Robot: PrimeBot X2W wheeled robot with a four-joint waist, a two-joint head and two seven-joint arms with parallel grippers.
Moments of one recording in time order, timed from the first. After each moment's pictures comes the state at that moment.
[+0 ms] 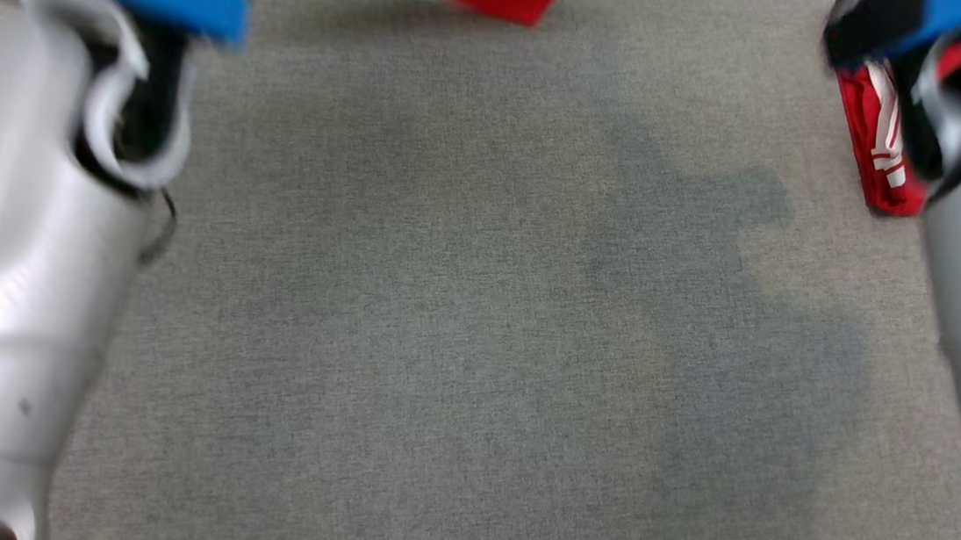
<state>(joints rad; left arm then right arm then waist) -1.04 0.29 -0.38 0.46 -0.87 -0.12 -0.18 -1.17 -0.23 0.25 0.61 0.17 0.13 -0.24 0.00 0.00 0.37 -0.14</state>
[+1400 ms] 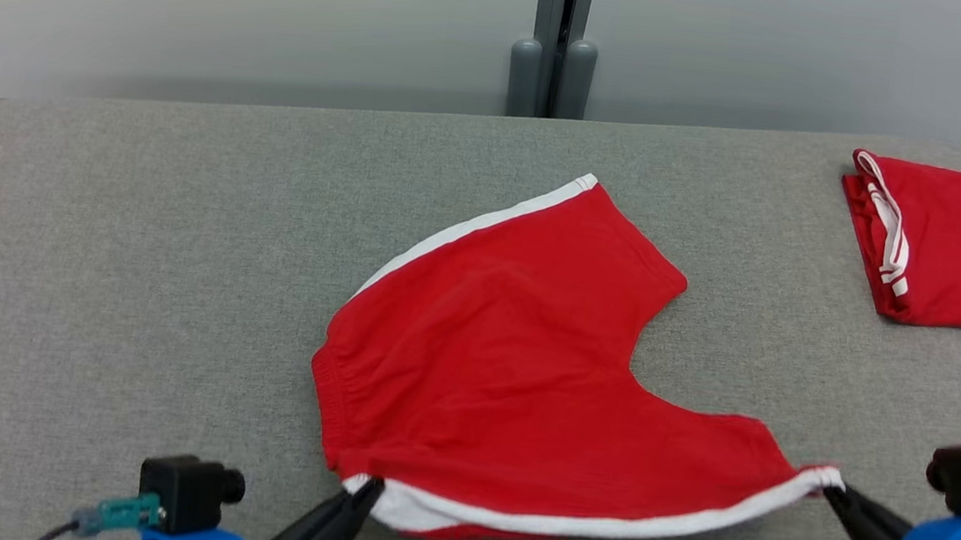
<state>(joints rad) -0.02 0.64 -0.78 -0.26 -1.13 0.14 0.04 0.20 -0.22 -0.09 -0.44 0.35 0.13 0.85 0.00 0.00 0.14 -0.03</state>
